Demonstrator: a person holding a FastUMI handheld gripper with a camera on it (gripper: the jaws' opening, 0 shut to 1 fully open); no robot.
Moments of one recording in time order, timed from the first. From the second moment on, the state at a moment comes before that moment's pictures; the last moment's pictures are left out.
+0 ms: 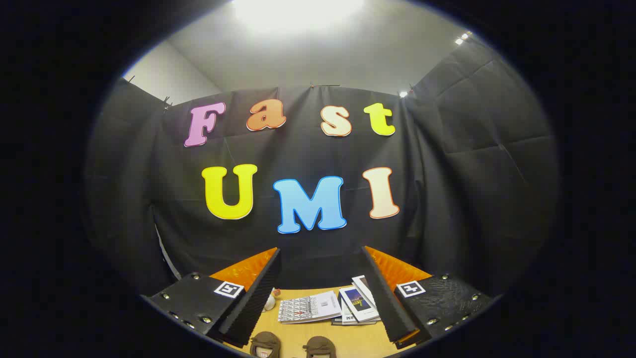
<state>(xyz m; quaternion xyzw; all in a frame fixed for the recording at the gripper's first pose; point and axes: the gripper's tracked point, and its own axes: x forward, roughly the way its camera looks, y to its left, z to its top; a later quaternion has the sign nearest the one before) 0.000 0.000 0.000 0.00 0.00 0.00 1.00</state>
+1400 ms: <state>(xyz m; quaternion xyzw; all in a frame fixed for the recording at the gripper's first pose) 0.036 0.042 -0.045 0.03 0.03 0.07 1.00</state>
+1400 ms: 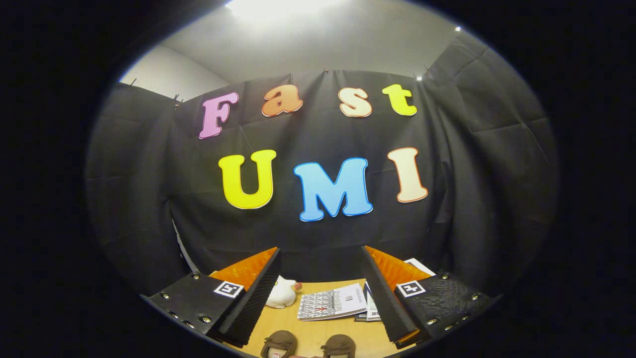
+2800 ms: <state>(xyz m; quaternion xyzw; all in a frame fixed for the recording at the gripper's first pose) -0.007 0.271 -0.285 0.22 0.35 0.37 0.83</state>
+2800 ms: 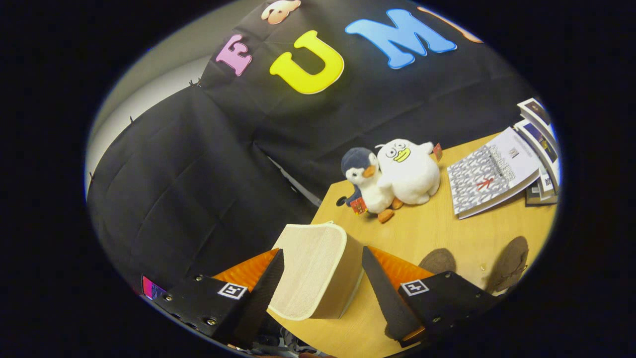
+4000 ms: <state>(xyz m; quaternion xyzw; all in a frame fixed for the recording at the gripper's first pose) -0.051 0.351 -0.366 0.31 0.48 0.43 0.70</state>
